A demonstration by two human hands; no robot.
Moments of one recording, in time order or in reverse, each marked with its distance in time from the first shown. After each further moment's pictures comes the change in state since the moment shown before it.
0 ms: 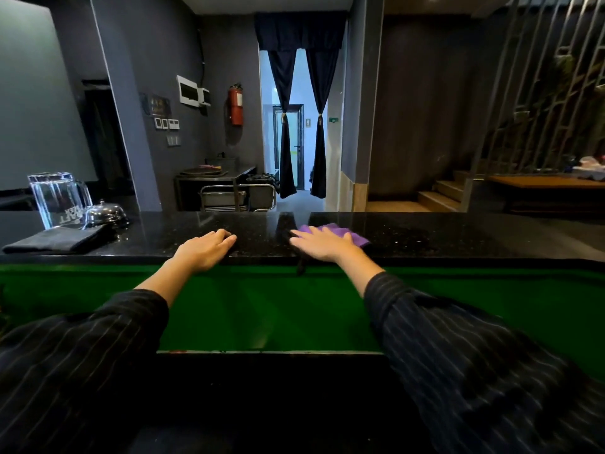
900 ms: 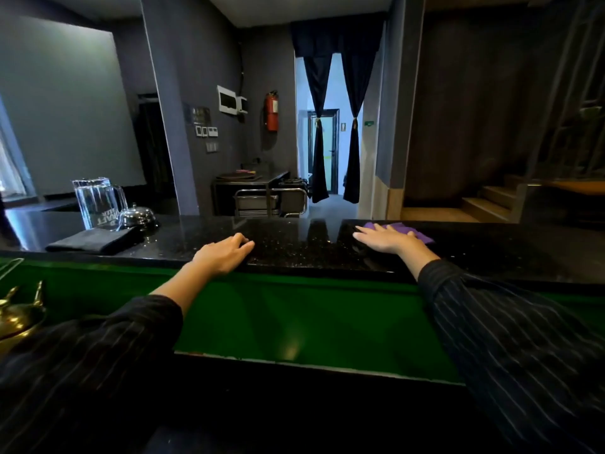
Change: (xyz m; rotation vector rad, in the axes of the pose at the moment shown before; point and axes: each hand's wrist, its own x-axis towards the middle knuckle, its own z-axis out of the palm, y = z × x) left_hand 0.003 0.012 0.000 0.020 -0.017 -0.109; right_hand 0.053 0.099 -0.025 0.030 -0.069 0.103
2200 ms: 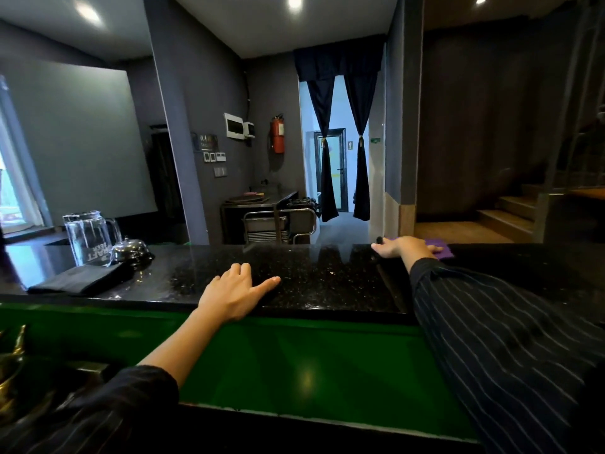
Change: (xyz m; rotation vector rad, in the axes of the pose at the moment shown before) left_hand 0.015 0.031 0.022 0.146 0.147 0.030; right_hand 0.115 0.029 -0.022 -0.004 0.019 0.371
